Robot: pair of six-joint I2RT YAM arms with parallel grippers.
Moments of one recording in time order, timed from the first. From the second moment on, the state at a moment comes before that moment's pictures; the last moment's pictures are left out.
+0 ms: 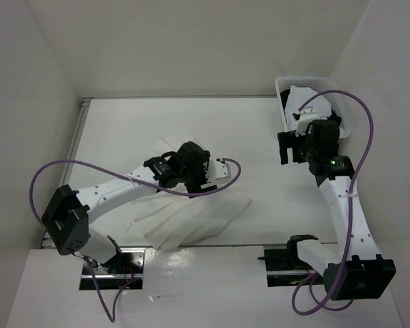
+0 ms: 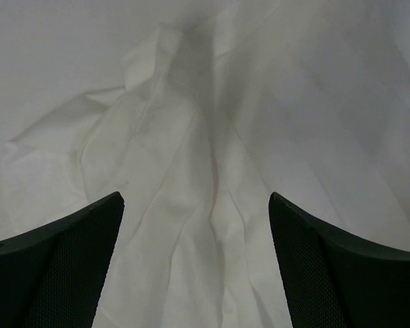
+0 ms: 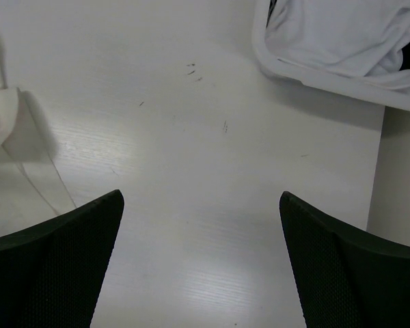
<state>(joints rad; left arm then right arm) -0.83 1.49 1.13 -0.48 0.09 0.53 0.02 1.03 1.06 -0.64 -0.05 -0.19</state>
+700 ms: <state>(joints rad) -0.81 1.79 1.31 -0.35 0.14 0.75 0.00 1.00 1.04 -0.64 -0.12 -0.19</state>
